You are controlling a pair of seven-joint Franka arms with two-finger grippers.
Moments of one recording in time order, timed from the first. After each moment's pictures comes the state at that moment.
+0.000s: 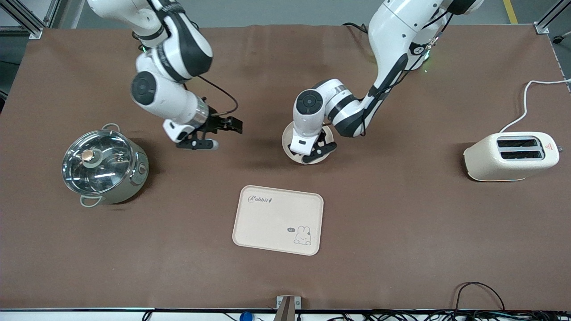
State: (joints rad) left arm -0.50 0.60 -0.31 -1.82 0.25 2.35 -1.40; right arm 0.55 0.15 0.00 -2.13 0.46 2.27 0.37
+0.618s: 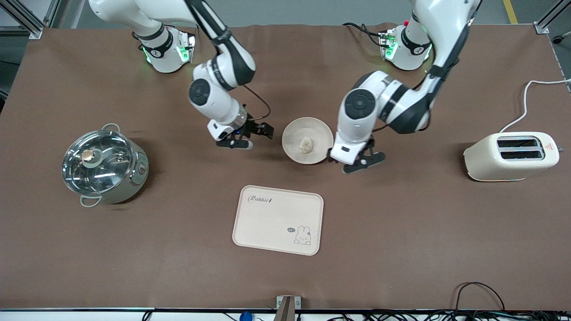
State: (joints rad) left arm -0.24 0.36 -0.34 -1.87 0.24 2.11 -0.99; right arm 0.80 0.38 0.00 -2.17 0.71 2.70 0.37
